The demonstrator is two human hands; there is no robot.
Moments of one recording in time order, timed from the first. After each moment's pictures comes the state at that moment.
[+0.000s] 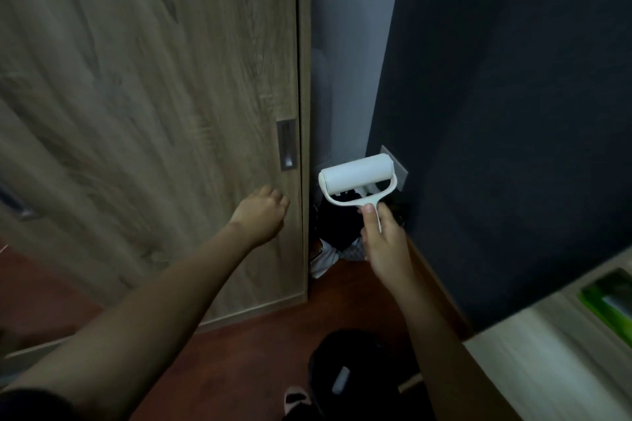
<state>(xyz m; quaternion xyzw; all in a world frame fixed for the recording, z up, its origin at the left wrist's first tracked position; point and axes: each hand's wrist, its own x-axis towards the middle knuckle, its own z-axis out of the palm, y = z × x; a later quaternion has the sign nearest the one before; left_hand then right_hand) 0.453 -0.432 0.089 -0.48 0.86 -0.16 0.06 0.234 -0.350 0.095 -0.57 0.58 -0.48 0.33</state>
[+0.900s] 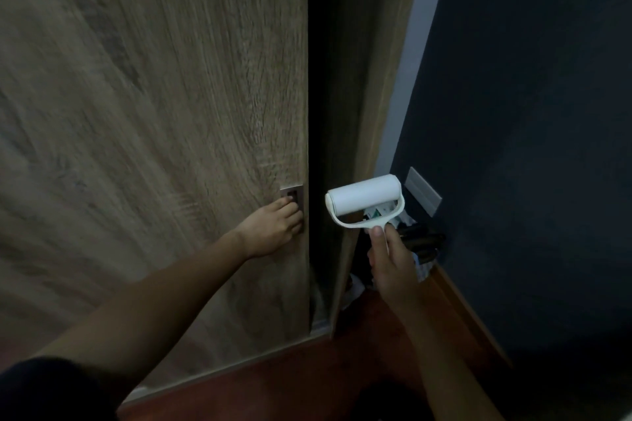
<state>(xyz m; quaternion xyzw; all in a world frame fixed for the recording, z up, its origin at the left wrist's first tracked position) 0.567 -0.582 0.098 -0.24 0.91 -0.31 0.11 0.341 -0.481 0.099 -0.54 0.56 -0.51 0.35</state>
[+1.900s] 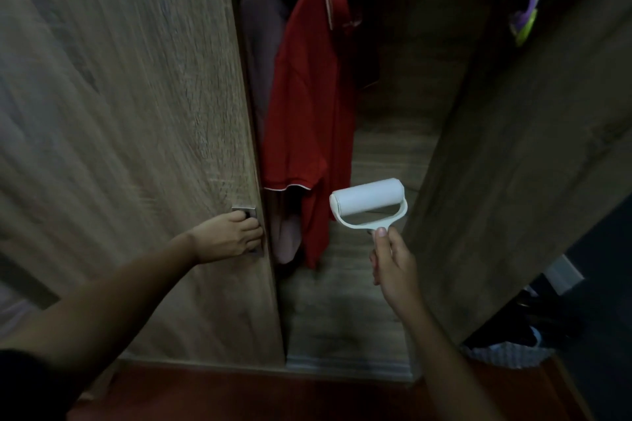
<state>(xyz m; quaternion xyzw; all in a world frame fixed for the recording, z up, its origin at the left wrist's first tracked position) 0.927 -0.476 0.099 -0.28 0.86 -0.41 0.14 0.600 -0.495 0.100 -0.63 0.46 -0.45 0.43</state>
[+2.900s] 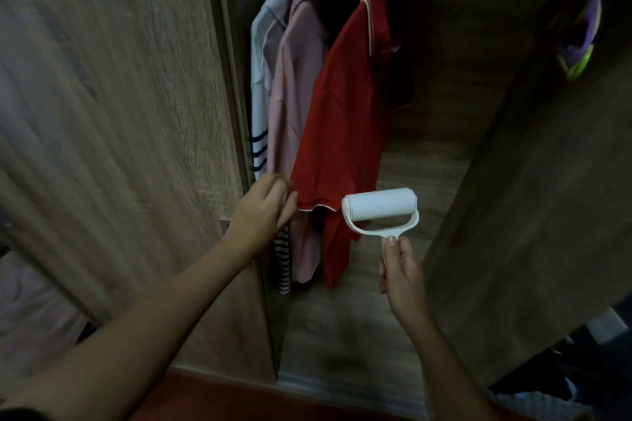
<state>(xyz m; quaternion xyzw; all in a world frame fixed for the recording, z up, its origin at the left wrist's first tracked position) 0.870 -0.476 0.171 -0.58 0.68 -0.25 -0.38 0.634 -0.513 0.116 -0.62 0.44 -0.45 0.47</state>
